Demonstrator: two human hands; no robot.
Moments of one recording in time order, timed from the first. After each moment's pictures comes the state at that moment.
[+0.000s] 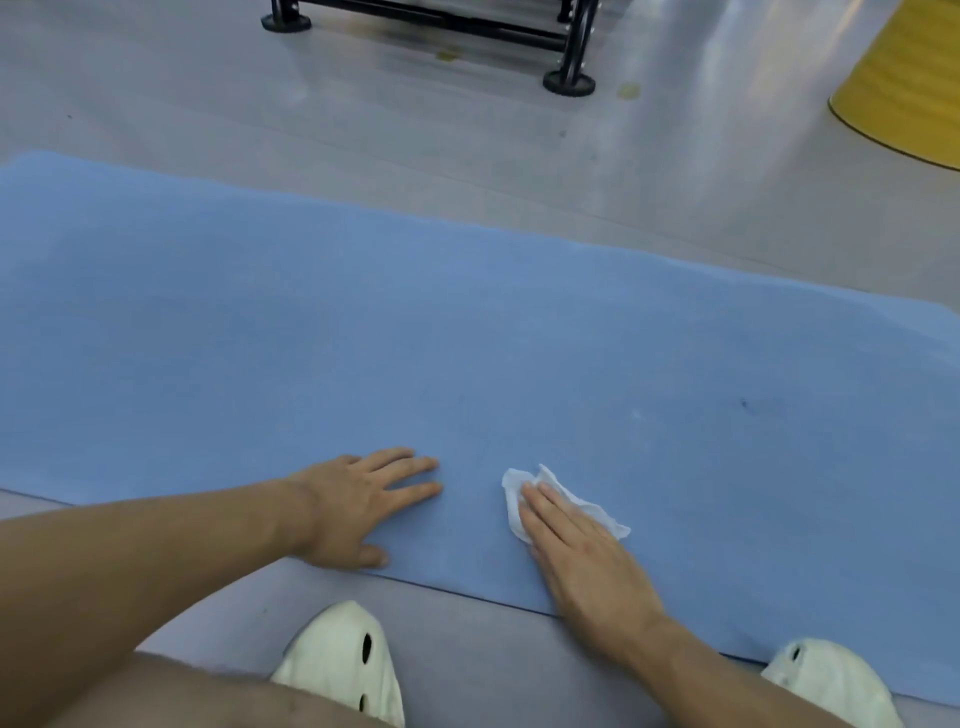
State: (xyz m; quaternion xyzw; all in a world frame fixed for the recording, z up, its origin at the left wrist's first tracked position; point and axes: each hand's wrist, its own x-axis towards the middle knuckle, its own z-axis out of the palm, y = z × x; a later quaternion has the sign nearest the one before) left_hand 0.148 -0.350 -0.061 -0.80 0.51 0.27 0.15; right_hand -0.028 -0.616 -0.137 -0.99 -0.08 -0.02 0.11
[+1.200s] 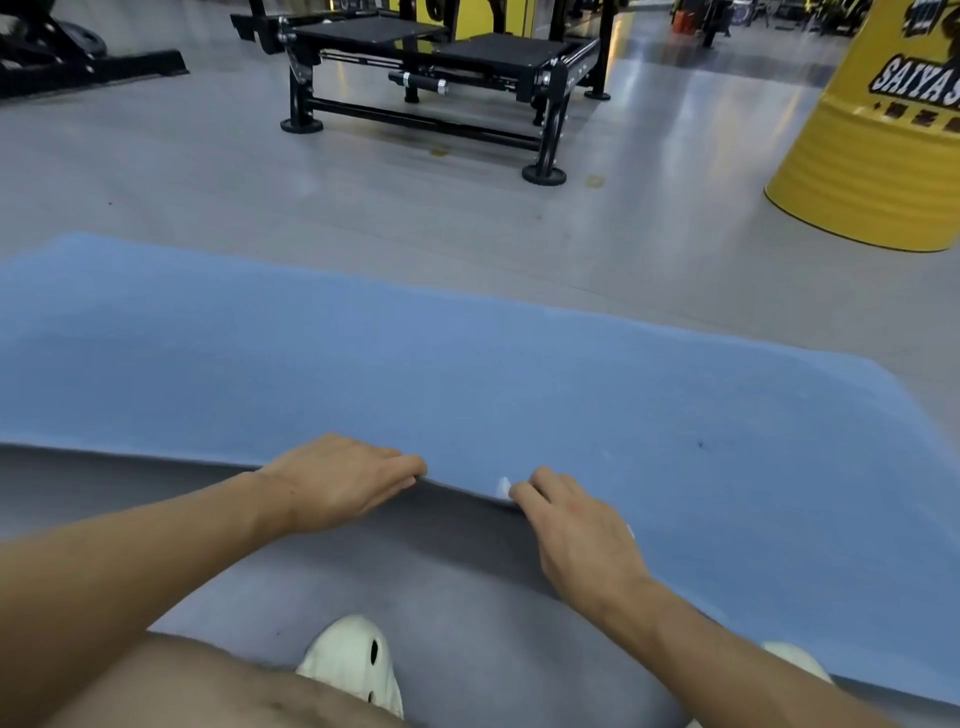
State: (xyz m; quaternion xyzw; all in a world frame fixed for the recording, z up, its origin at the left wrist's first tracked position) left_hand 0.151 -0.343 0.014 -0.83 0.55 0.03 0.04; right_hand -0.008 -0.596 -0.022 -0.99 -0.03 -0.10 -0.01
